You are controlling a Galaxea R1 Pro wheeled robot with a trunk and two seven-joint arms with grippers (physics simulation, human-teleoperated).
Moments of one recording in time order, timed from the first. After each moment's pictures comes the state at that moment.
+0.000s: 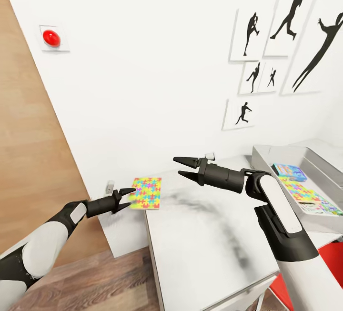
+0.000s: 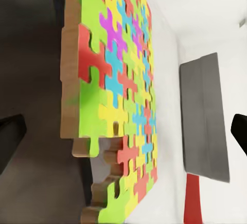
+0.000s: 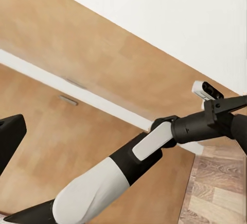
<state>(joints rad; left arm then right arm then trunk) -0.99 0.15 0.59 -0.19 -0.02 0.75 -0.95 -0.68 -0.11 0.20 -1.59 -1.66 1.03 -0.16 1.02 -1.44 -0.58</state>
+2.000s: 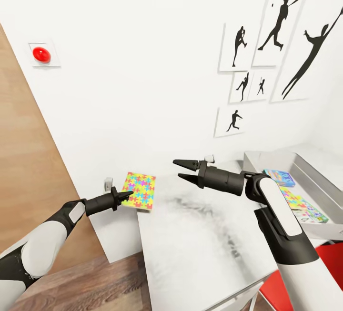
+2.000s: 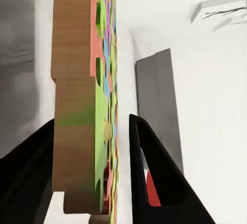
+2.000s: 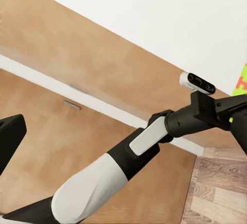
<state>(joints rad) -0.99 0.16 0.59 -0.20 -0.02 0.78 -1.08 -0.67 -0.11 0.20 -1.59 -1.66 1.04 -0.16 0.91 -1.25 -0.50</state>
